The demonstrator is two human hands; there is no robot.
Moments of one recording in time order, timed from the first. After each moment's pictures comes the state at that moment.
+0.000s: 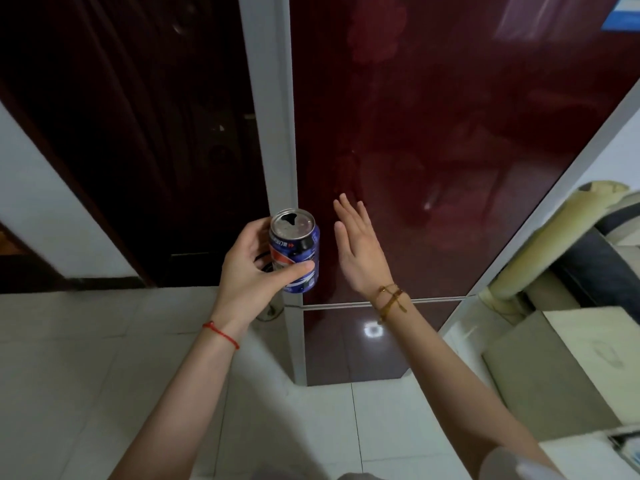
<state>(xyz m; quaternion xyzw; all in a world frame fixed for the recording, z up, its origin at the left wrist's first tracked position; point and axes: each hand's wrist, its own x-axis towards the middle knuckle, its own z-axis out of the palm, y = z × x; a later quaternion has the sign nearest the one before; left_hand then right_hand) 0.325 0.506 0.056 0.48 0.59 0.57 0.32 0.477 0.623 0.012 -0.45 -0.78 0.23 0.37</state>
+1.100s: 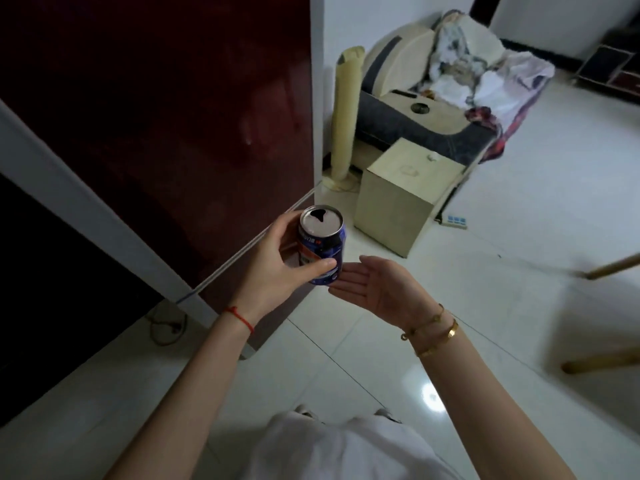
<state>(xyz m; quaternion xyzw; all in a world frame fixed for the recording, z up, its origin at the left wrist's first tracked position) 0.448 0.478 0.013 0.70 0.33 0.30 0.56 0.611 0.386 -0.013 -0.48 -0.05 0.69 0.54</state>
